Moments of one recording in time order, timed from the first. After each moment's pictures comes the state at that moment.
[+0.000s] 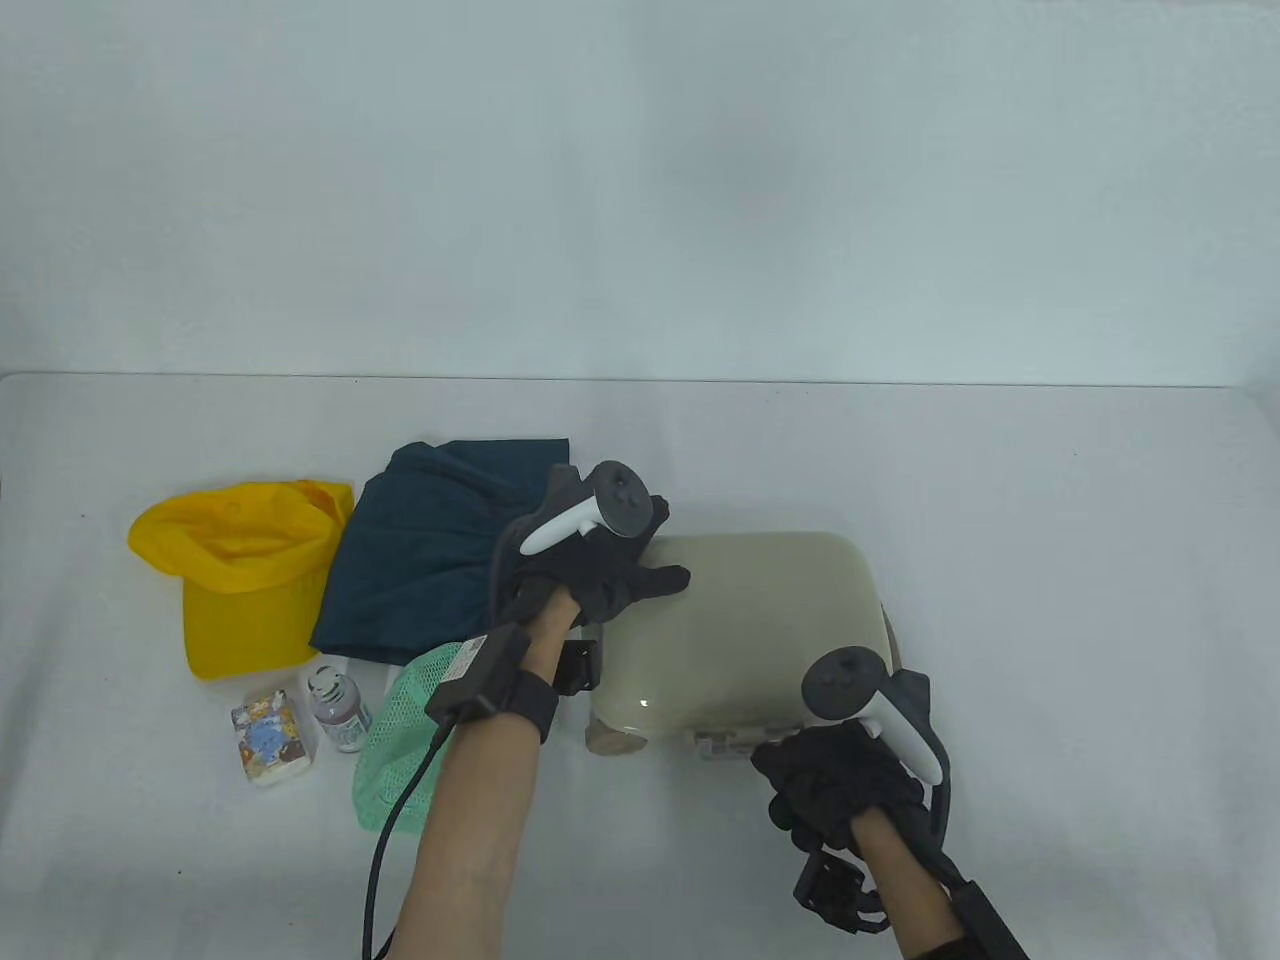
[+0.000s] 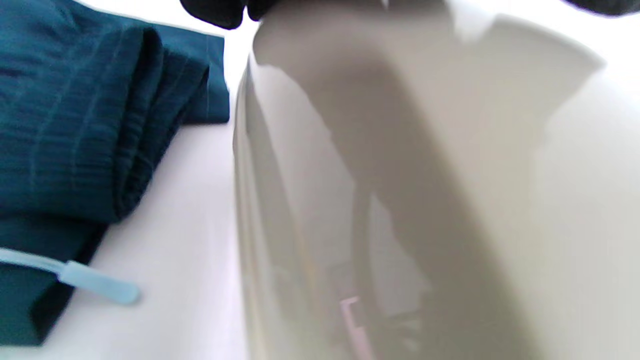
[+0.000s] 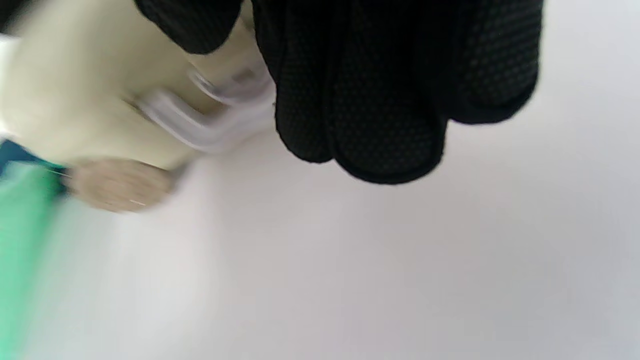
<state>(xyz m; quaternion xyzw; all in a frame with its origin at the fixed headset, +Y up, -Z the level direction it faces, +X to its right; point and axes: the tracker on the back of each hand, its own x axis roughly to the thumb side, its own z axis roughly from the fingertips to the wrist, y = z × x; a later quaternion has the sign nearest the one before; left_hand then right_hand) -0.071 -0.669 -0.452 -0.25 -0.12 0.13 0.95 0.174 -0.693 -0.303 -0.04 0.31 0.91 0.27</state>
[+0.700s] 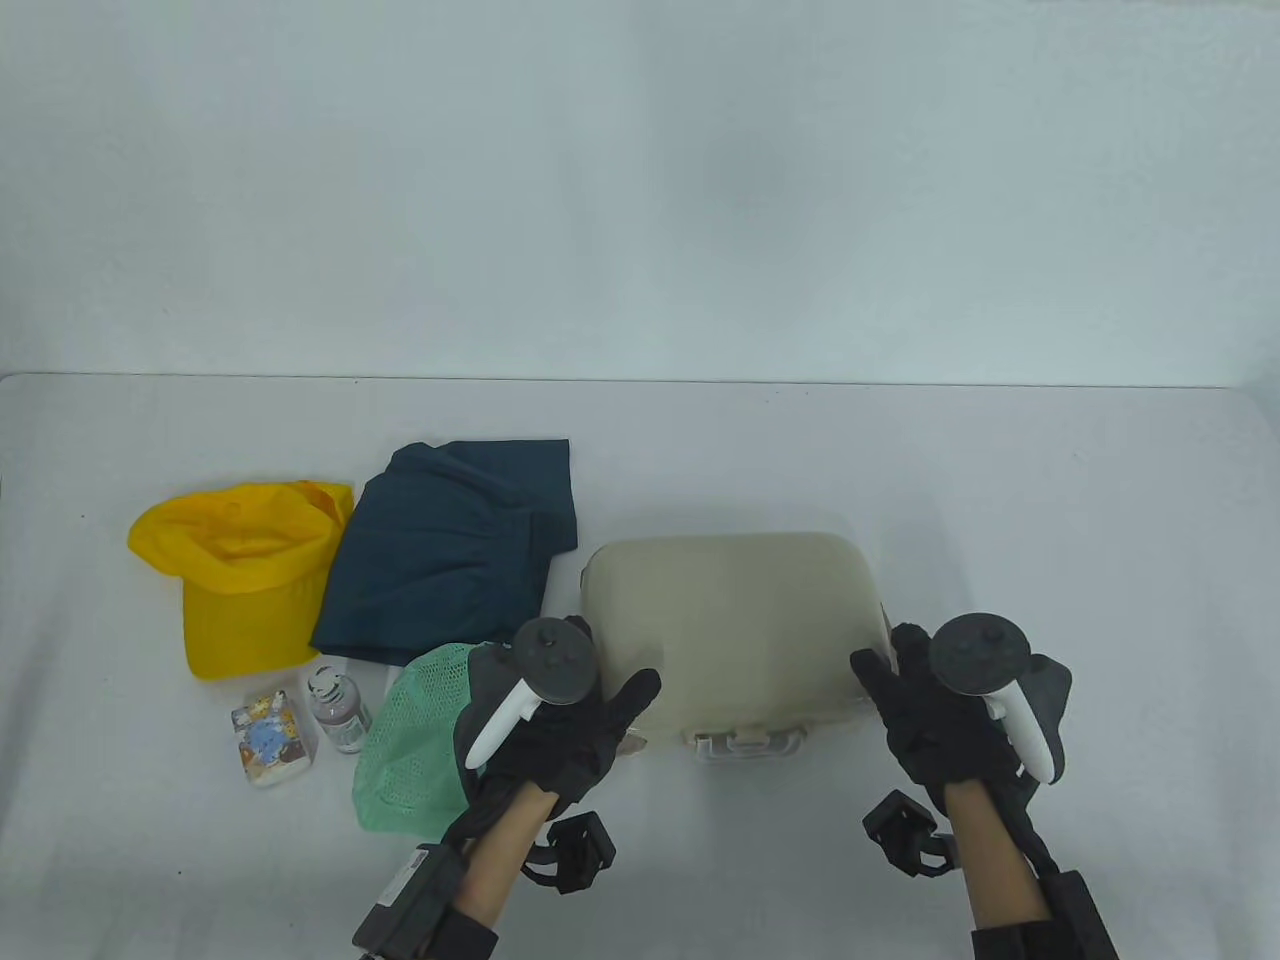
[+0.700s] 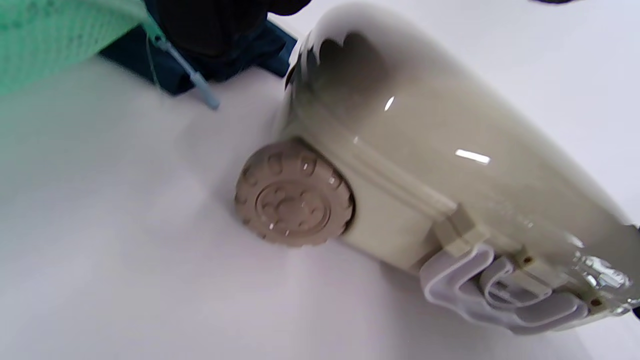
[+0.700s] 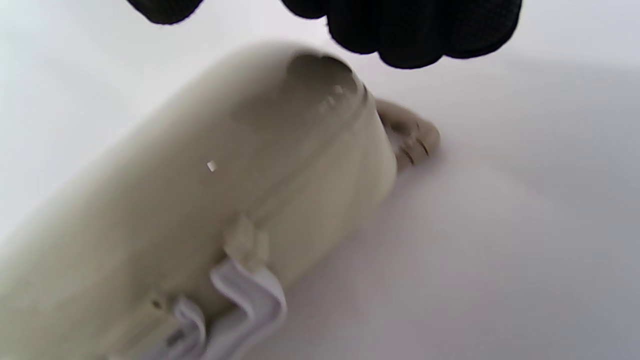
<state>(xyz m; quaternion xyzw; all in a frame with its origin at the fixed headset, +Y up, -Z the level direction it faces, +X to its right) -0.096 -0.698 -0.312 -0.22 -0.02 0.30 0.93 0.247 -0.681 -0.320 -0.12 0.16 0.93 0.31</state>
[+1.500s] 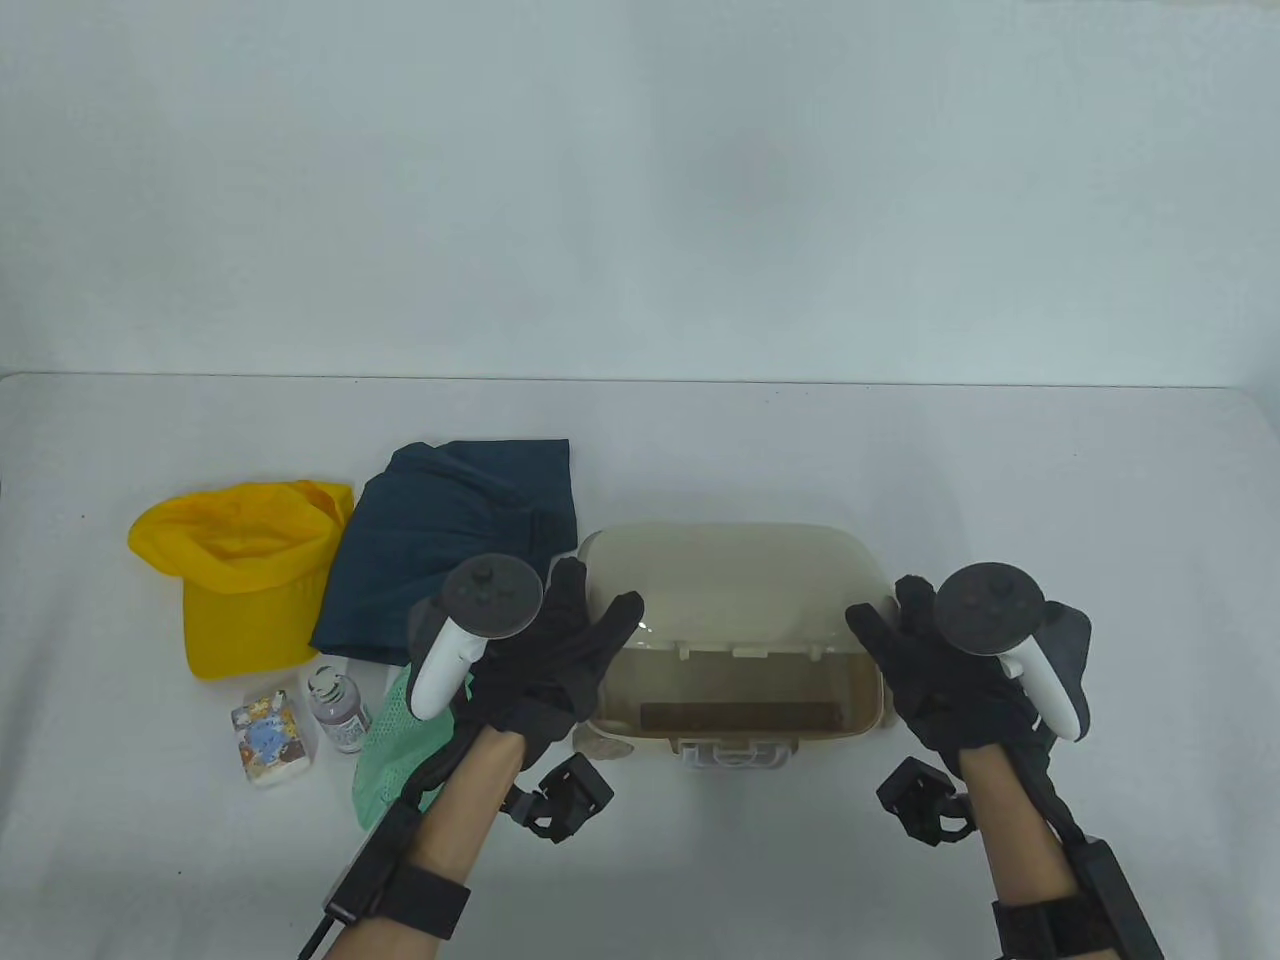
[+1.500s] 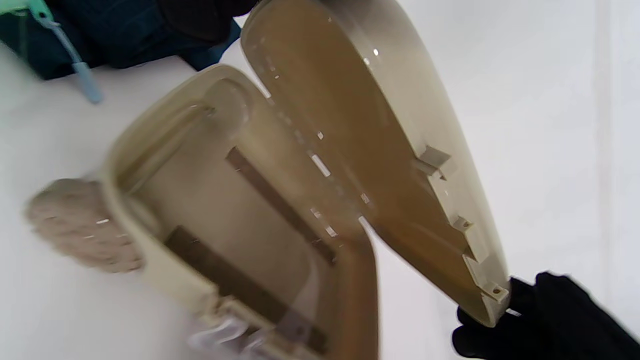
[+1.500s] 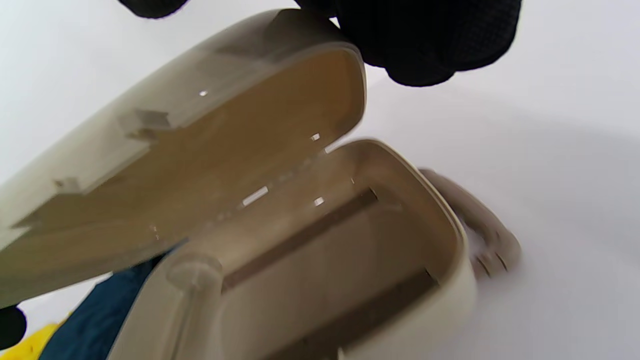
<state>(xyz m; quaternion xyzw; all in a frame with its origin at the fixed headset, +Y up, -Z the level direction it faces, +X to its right) -0.121 -0.632 -0.337 -0.20 -0.06 0.51 0.84 0.235 -0.598 -0.331 -0.06 0.09 0.95 0.30</state>
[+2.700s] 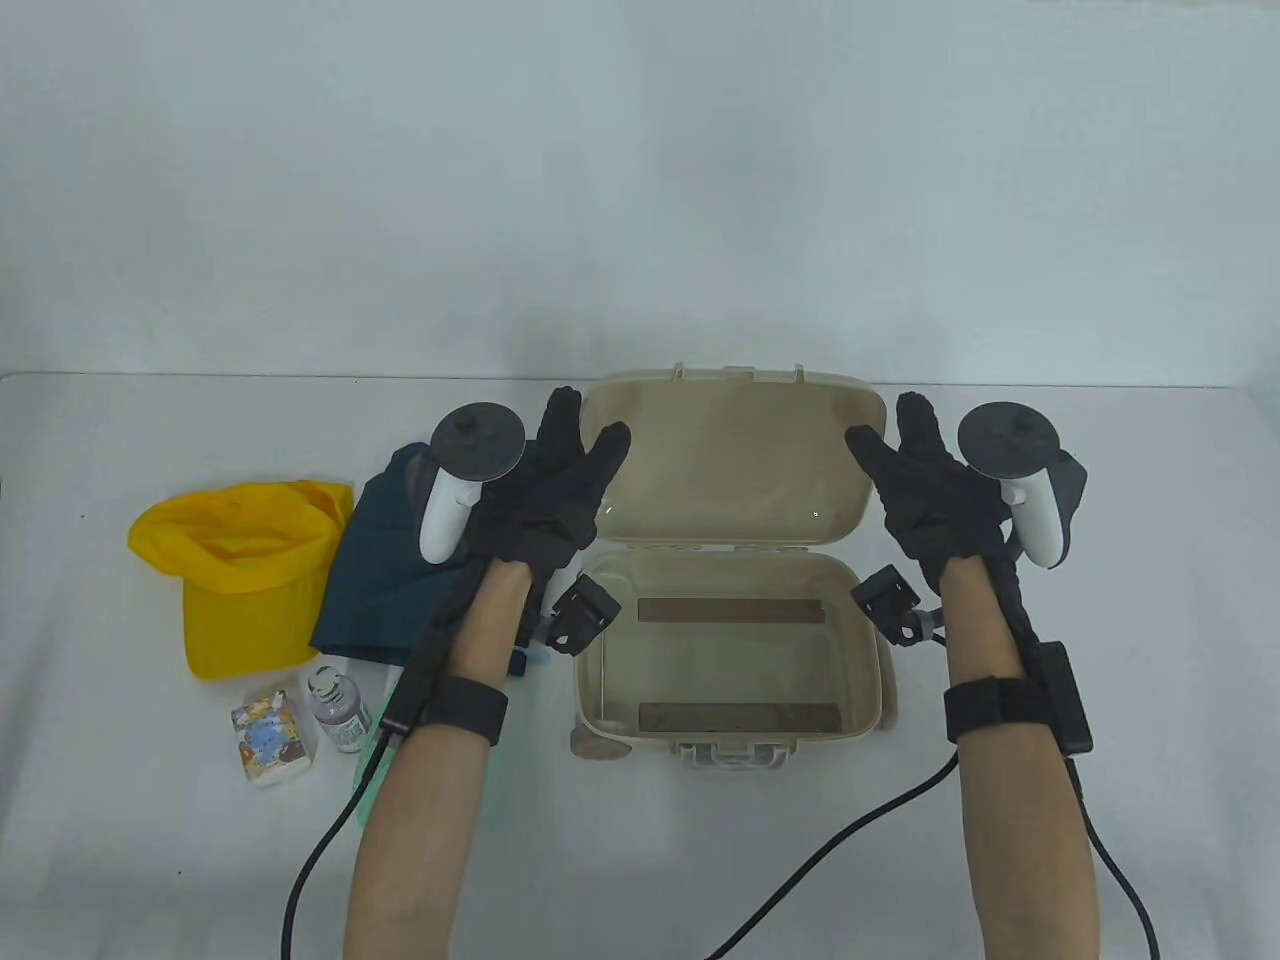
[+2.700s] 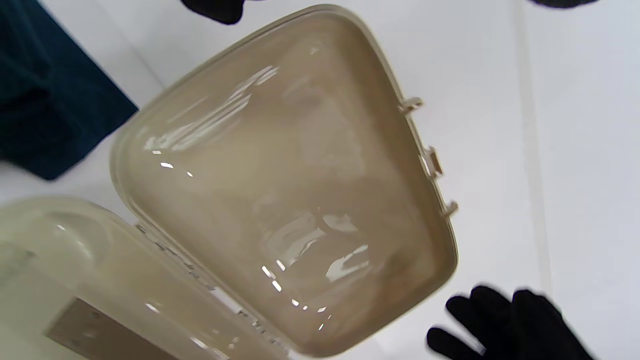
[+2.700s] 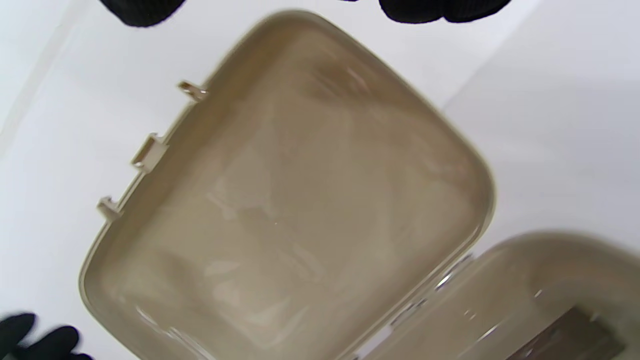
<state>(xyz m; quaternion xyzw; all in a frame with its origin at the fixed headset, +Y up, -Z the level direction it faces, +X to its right) -0.132 -0.592 -0.429 -0.10 -0.12 0.48 0.86 0.242 -0.570 -0.440 -0.02 0.04 0.92 0.40</state>
